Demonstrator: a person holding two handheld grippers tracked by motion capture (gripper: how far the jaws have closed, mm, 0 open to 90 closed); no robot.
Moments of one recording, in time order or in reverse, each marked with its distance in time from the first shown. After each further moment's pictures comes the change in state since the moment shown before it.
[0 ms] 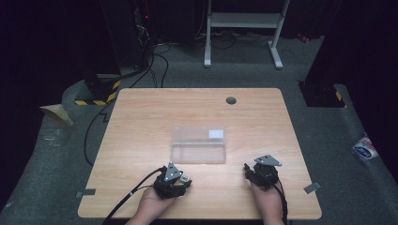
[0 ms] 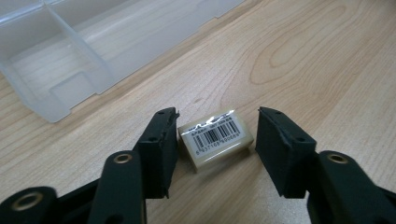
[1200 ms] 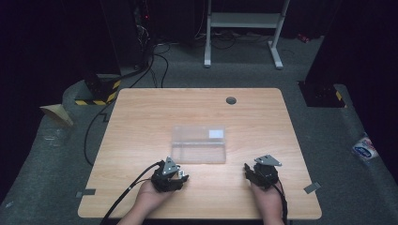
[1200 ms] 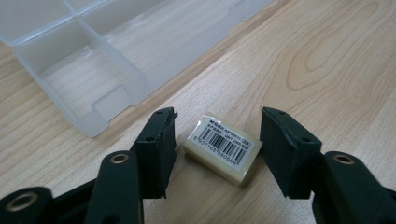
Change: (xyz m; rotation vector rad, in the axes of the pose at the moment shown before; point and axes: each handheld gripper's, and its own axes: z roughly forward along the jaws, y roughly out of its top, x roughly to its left) left arm 0.021 0.004 0.005 0.006 0.006 0.031; right arm 0.000 0.000 0.000 -0.001 -0.001 0.001
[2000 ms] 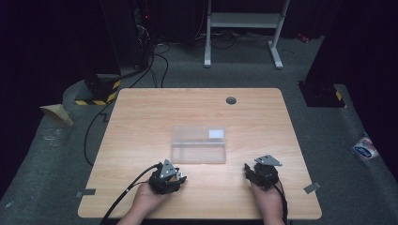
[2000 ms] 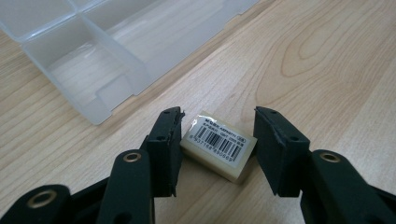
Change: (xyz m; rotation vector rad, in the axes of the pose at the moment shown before) left arm -0.001 -0.008 -0.008 -0.011 -0.005 0.016; right arm -0.001 0.000 0.000 0.003 0.011 0.008
